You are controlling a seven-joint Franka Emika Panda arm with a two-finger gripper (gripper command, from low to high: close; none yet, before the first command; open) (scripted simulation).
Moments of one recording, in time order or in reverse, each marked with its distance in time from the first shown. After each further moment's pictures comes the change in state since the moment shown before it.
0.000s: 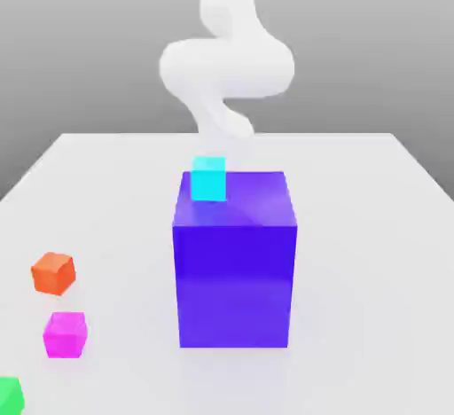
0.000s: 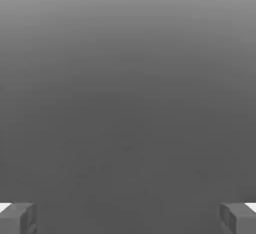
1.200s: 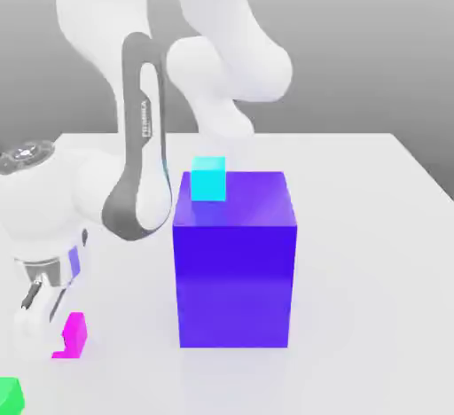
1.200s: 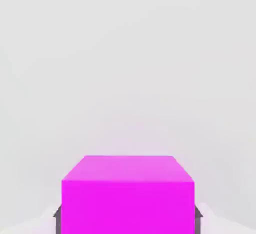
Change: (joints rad) arm -0.447 1.105 -0.057 -0.208 0.097 0.588 0.817
